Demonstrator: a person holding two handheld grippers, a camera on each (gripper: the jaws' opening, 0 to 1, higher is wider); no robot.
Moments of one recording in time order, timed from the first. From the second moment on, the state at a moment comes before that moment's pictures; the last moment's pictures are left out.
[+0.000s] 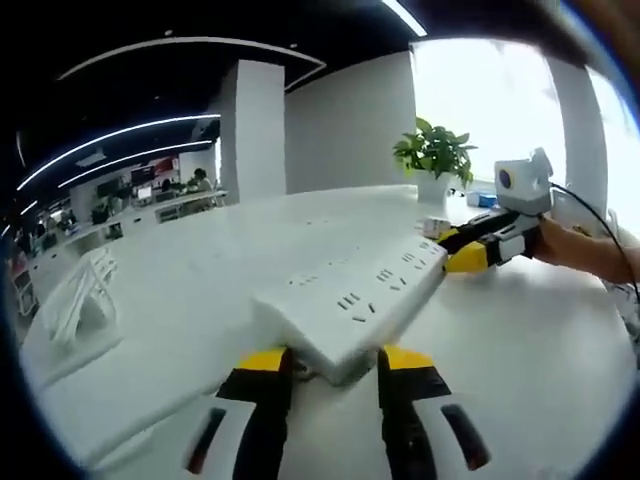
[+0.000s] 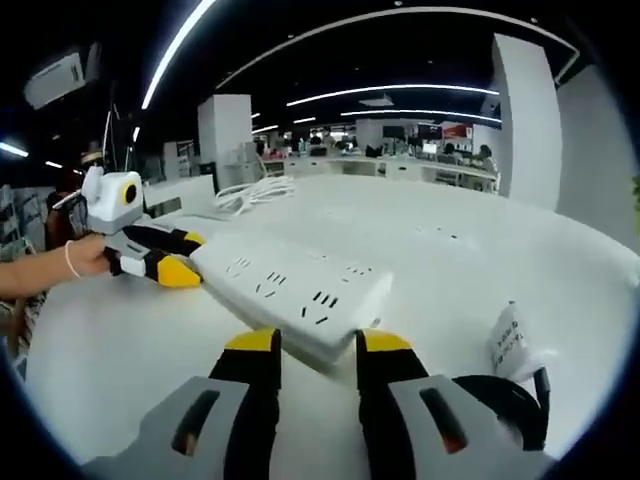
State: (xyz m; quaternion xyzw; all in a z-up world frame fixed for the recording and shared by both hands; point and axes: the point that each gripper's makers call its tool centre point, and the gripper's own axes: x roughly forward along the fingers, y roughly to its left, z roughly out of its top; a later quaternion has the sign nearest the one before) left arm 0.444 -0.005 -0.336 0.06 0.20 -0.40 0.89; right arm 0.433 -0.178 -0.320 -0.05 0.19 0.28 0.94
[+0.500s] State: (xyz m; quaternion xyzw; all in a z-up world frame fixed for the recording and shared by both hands) left arm 0.440 -0.004 -0.336 0.08 0.21 -0.38 0.90; right arm 0.431 -0.168 -0.313 -0.05 0.17 0.28 0.94
